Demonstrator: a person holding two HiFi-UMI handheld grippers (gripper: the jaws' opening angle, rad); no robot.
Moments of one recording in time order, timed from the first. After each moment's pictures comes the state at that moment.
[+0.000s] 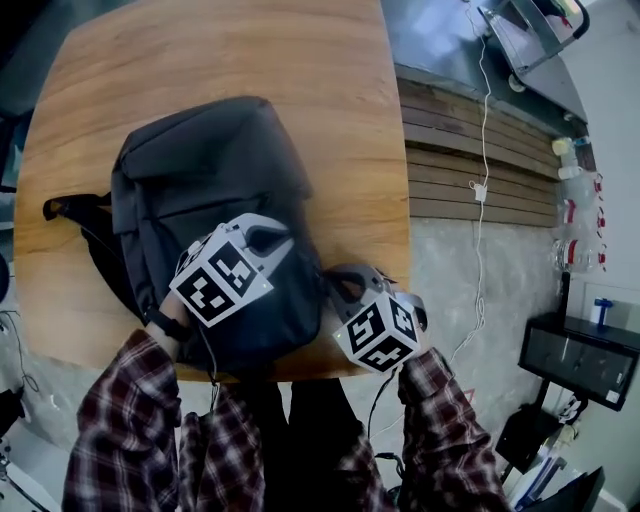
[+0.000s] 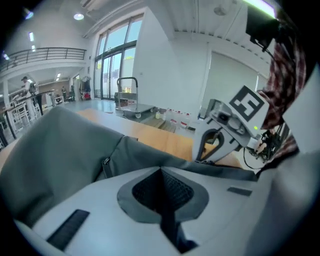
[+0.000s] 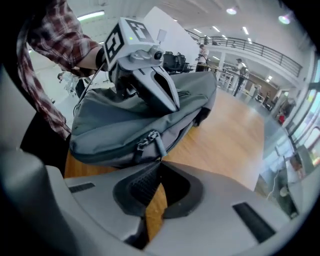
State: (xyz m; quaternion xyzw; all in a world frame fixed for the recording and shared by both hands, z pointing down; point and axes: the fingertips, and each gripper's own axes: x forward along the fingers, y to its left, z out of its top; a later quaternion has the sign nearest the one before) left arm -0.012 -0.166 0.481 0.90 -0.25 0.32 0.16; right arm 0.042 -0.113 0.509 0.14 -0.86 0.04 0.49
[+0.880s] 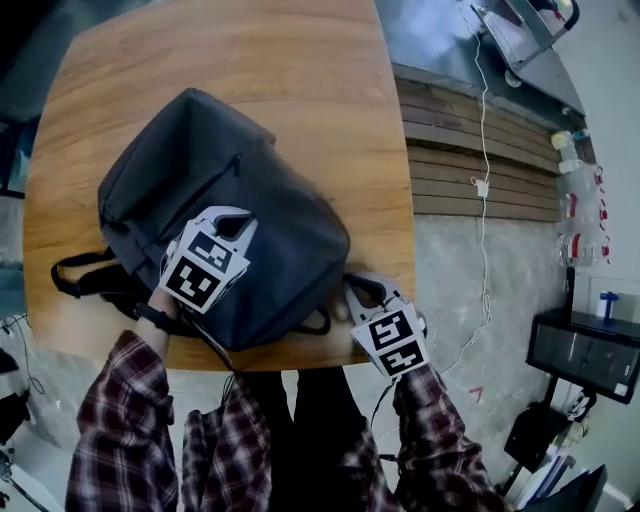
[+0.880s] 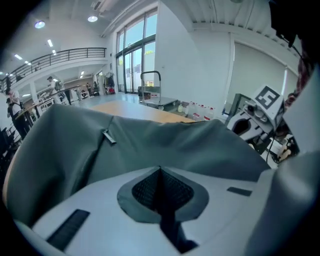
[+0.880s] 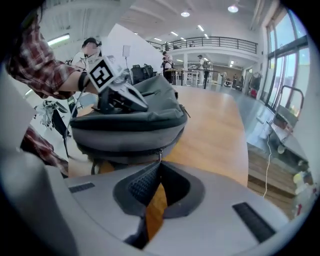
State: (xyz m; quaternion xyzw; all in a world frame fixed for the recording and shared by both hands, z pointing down) left arm -0.081 -0.168 0.509 0.84 -0.37 0.35 0.19; right arm 0.081 -0.094 0.514 0.28 -0.85 0.15 0.41
